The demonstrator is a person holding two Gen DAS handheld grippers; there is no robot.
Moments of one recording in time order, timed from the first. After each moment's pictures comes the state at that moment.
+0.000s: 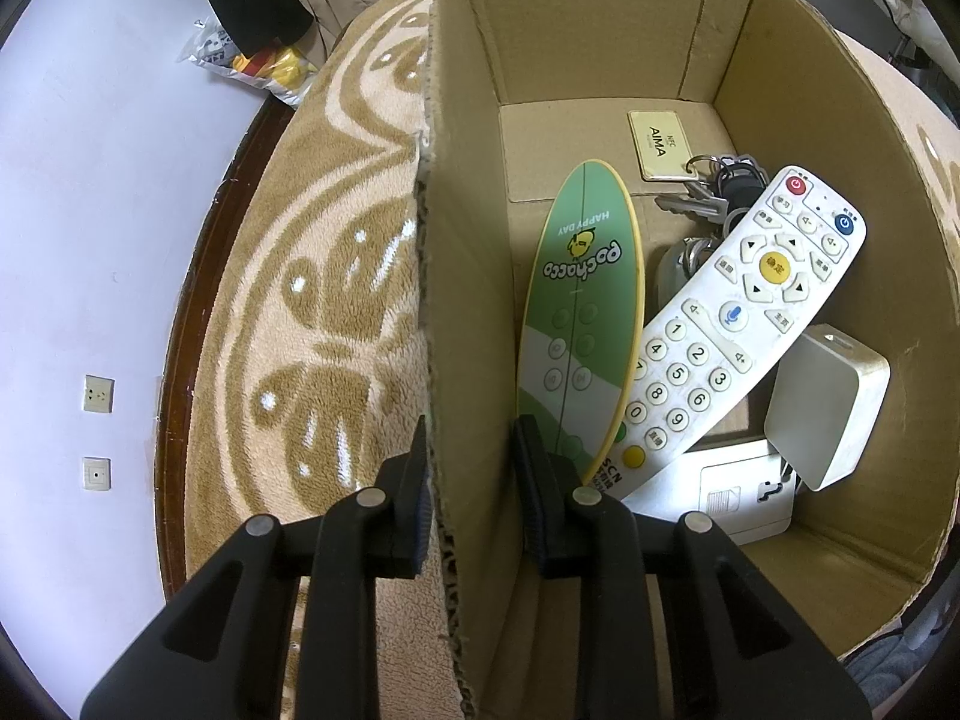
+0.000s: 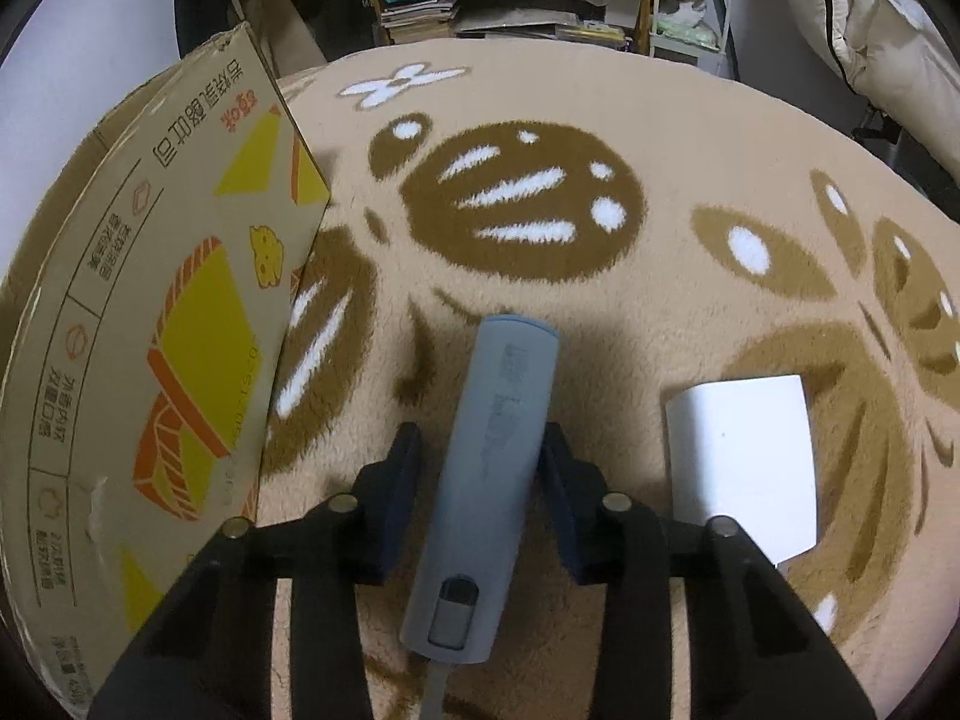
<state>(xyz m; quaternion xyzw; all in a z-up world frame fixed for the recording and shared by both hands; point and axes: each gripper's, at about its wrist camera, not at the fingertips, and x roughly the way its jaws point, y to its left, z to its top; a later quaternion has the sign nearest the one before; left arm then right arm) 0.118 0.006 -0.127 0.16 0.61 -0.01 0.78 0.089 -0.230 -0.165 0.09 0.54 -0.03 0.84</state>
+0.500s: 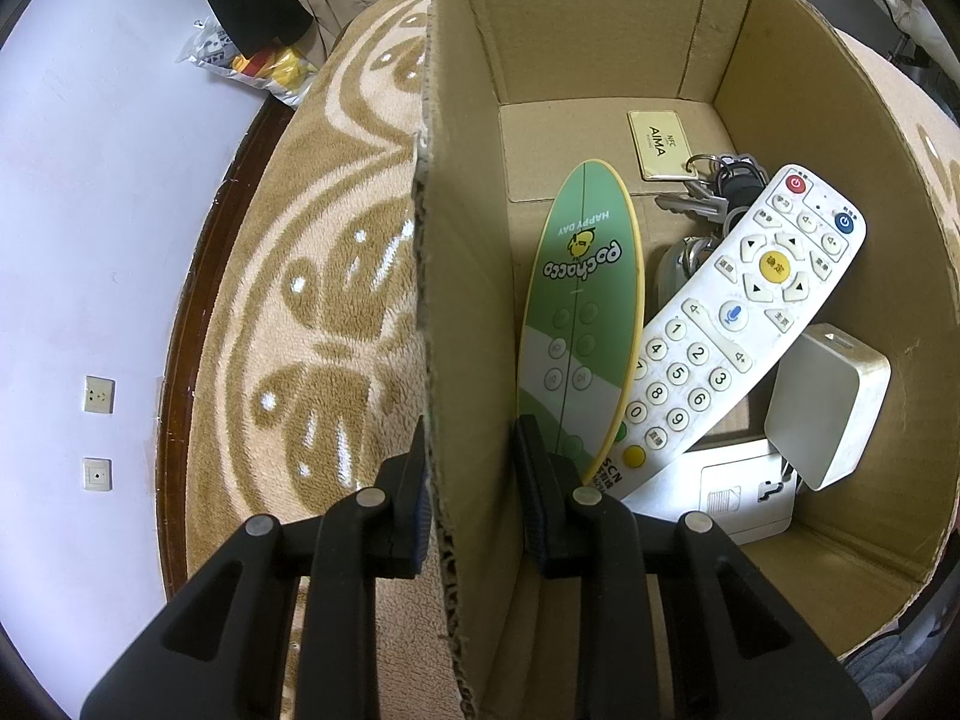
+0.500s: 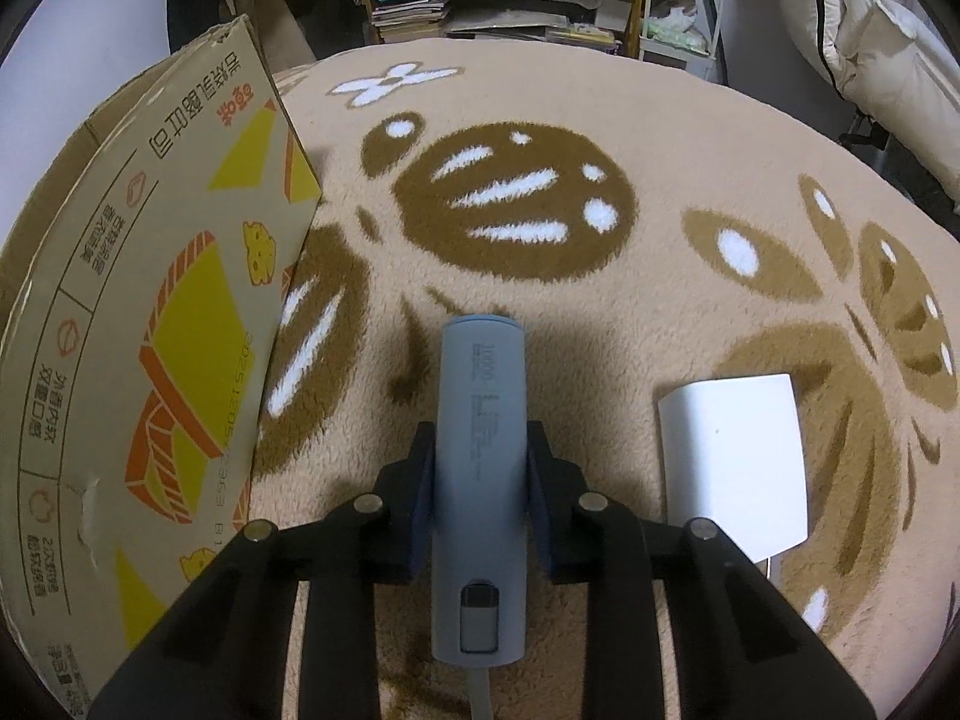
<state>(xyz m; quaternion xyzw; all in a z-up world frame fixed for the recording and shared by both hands) 0.118 0.007 -0.127 0.16 0.61 -0.01 0.78 0.087 -0.224 -0.164 0.08 0.53 -0.05 0.84</state>
